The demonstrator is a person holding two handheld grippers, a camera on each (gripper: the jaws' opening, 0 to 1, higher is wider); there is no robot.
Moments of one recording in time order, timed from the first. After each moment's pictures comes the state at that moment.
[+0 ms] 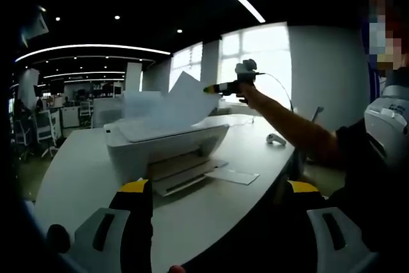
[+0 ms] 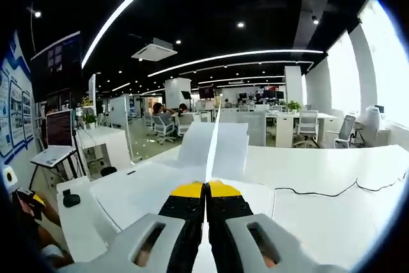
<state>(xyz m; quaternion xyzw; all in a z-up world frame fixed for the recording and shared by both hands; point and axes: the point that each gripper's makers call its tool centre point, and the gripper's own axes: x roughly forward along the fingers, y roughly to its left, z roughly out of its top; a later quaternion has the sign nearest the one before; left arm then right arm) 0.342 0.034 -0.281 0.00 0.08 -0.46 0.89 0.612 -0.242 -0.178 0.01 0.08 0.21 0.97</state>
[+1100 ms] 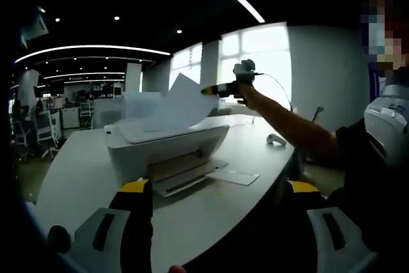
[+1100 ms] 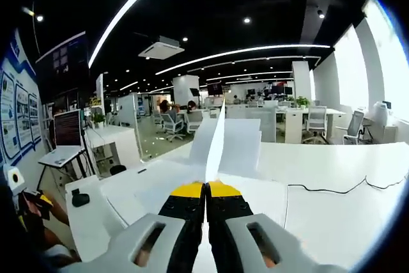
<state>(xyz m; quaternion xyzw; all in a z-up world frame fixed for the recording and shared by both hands) 0.342 0.036 -0.278 0.00 0.08 -0.46 0.89 0.606 -0.224 -0.182 0.02 0.09 0.24 0.97</state>
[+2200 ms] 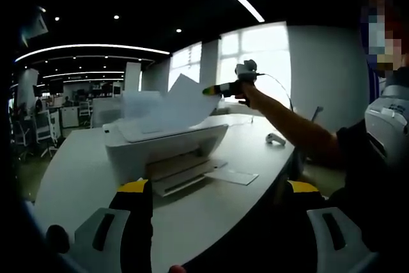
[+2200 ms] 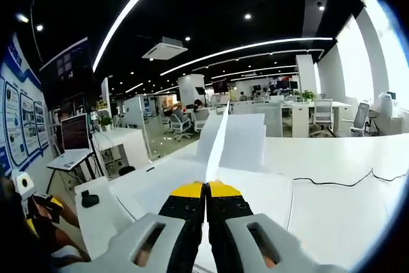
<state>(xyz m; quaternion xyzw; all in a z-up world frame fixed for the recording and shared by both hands) 0.342 0.031 -0.281 0.00 0.08 -0.46 0.89 0.598 -0.227 -0.187 0.04 0.10 0.26 0.96</state>
